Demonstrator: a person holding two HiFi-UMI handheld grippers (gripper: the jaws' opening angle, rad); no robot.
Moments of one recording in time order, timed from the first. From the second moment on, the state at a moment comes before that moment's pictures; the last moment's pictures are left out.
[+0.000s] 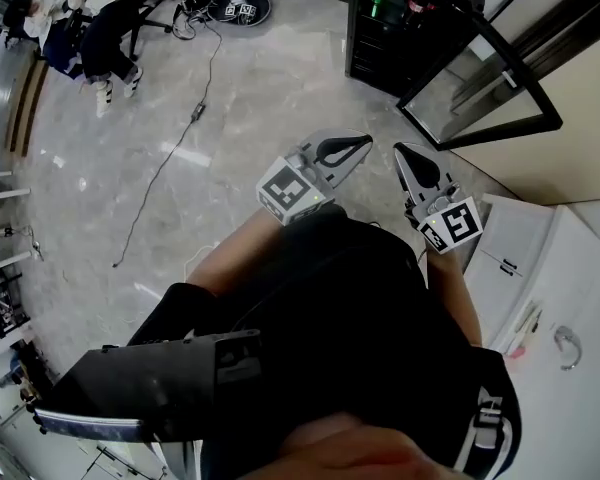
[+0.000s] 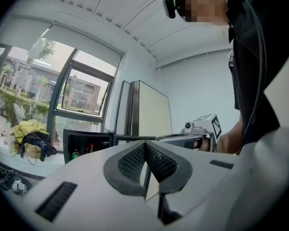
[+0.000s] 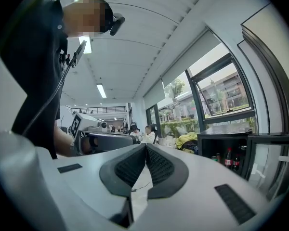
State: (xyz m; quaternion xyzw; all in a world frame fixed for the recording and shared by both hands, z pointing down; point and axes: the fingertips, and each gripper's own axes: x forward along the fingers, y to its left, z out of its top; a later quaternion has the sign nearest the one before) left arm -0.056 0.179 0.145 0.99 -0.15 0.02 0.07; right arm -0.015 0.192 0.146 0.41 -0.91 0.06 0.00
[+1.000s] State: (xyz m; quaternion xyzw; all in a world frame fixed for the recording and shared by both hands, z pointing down) left arm -0.039 0.012 0.175 0.99 -0.12 0.03 0.07; right arm 0.020 0.030 0.185 0.51 -0.86 0.08 0.01
